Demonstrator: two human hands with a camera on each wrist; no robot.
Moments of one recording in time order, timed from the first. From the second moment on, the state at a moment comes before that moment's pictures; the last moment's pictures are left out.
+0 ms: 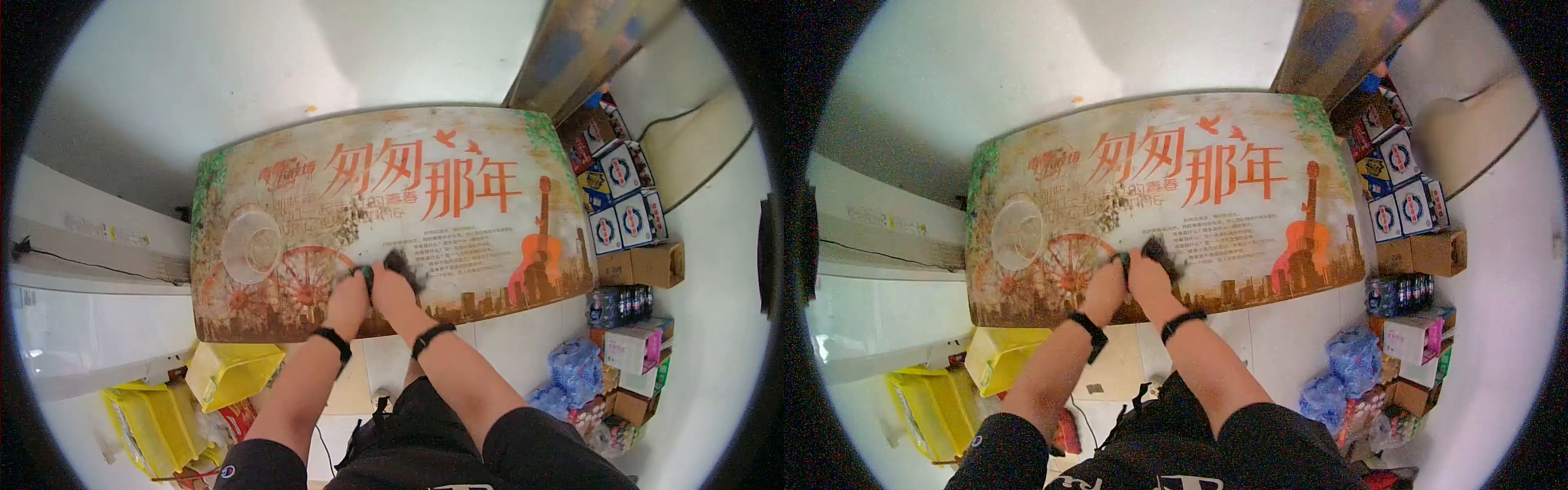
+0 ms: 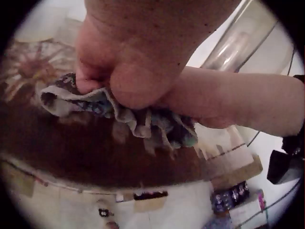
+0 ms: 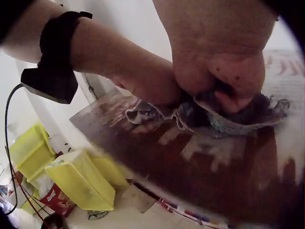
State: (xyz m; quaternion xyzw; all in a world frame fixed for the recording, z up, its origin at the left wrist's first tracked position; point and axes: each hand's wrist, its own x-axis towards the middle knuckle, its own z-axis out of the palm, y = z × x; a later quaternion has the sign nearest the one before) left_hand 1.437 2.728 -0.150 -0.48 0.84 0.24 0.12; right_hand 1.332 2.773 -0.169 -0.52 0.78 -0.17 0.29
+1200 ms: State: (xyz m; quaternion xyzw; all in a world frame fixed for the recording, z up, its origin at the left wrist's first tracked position) left_hand 1.236 2.991 -0.138 -0.50 0.83 0.24 0.00; right_hand 1.076 2.985 -0.134 -0.76 0.62 -0.09 0.18
